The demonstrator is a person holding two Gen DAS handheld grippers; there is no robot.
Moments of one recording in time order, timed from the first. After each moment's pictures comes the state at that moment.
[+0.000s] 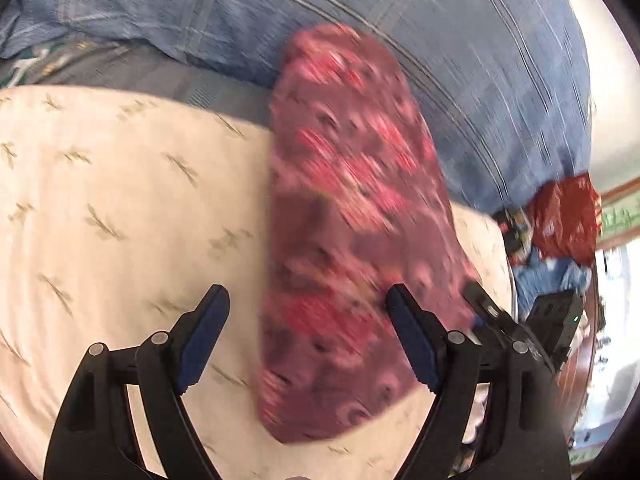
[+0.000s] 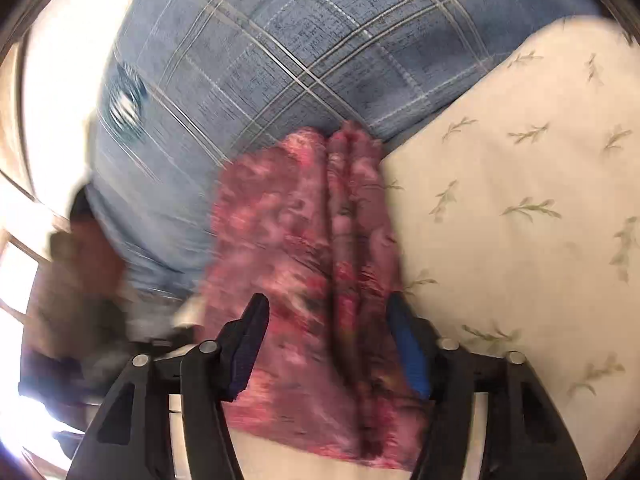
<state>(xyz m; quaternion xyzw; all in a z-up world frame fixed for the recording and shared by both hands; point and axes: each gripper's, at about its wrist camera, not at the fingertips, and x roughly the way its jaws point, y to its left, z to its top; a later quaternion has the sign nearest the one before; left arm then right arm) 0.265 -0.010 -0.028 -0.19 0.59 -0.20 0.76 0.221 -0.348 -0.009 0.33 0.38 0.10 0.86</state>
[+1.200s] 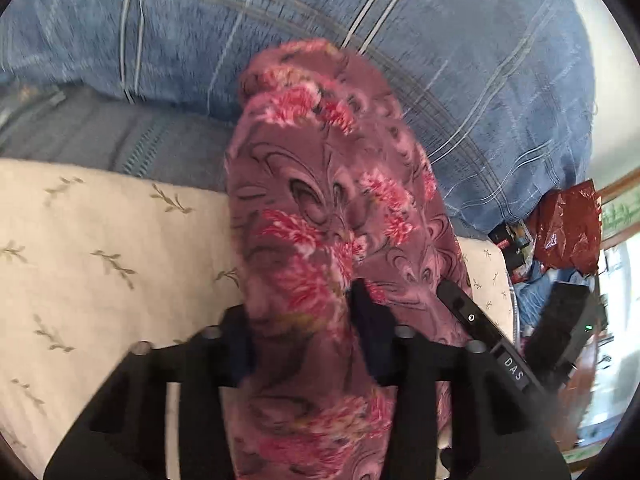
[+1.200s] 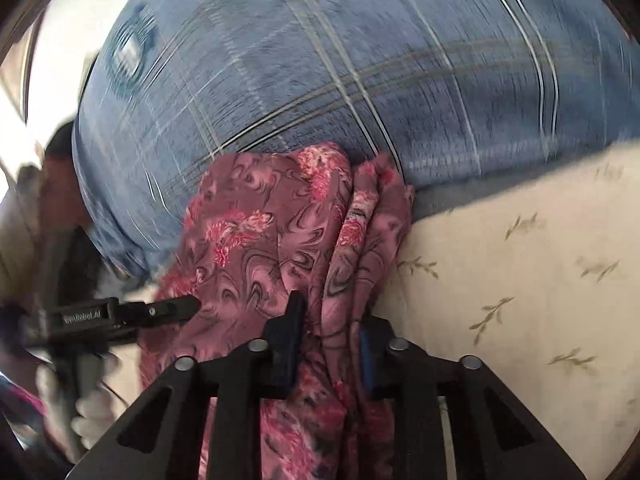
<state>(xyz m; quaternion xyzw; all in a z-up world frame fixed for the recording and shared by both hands) 0.309 -0.030 -0.022 -0.18 0.55 -0.21 0.79 0.274 -0.298 0.003 0.18 0.39 0.08 0.90</state>
